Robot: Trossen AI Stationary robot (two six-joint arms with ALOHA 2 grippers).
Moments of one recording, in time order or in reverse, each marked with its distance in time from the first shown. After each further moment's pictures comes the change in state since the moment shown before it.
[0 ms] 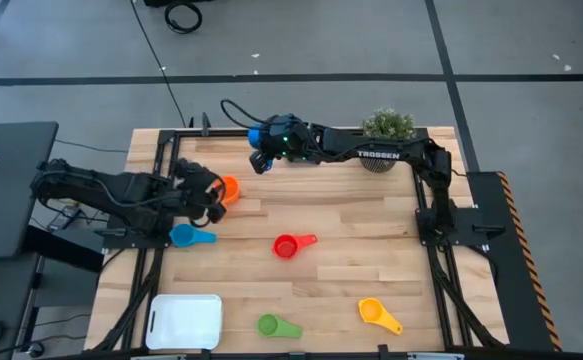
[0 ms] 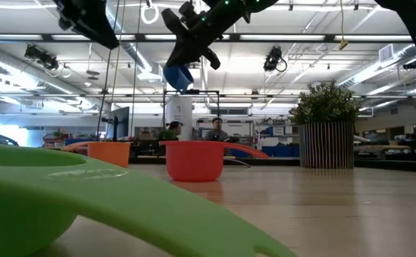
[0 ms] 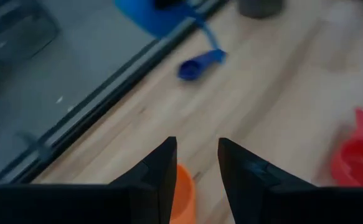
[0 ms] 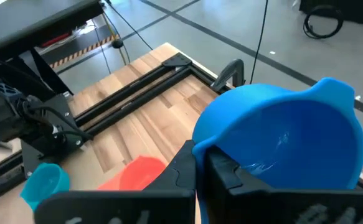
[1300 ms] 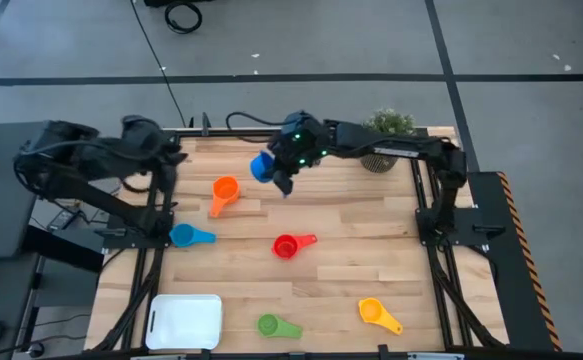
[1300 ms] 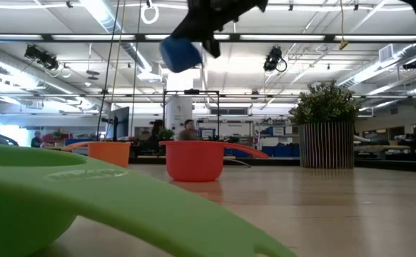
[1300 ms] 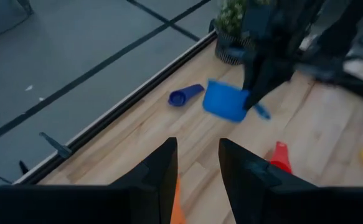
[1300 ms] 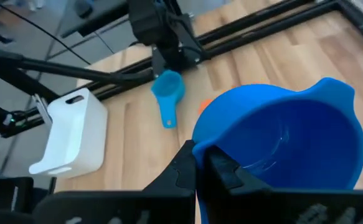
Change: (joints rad) left arm 0.000 0.123 0.896 -0.689 0.102 -0.155; right arm 0.004 -0.108 -0.033 -0.190 -0.567 -0.110
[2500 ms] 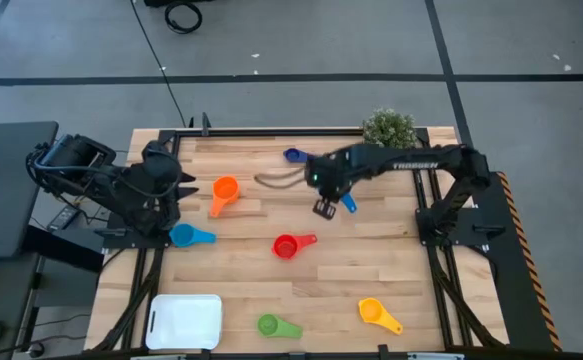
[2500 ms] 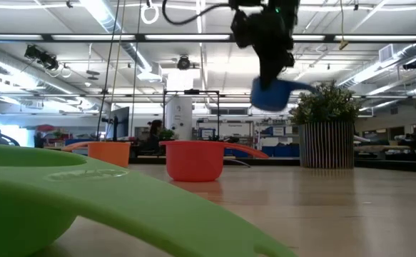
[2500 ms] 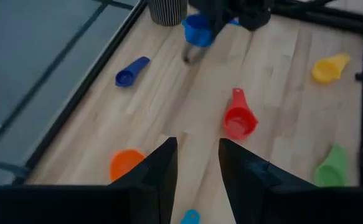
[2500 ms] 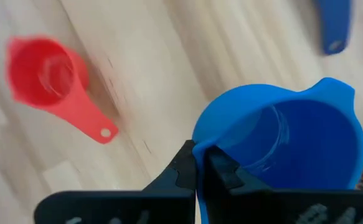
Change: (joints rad) left arm -0.197 0.085 0.000 0.002 0.121 0.090; right arm 0.119 -0.168 -0.216 -0.629 0.405 0.102
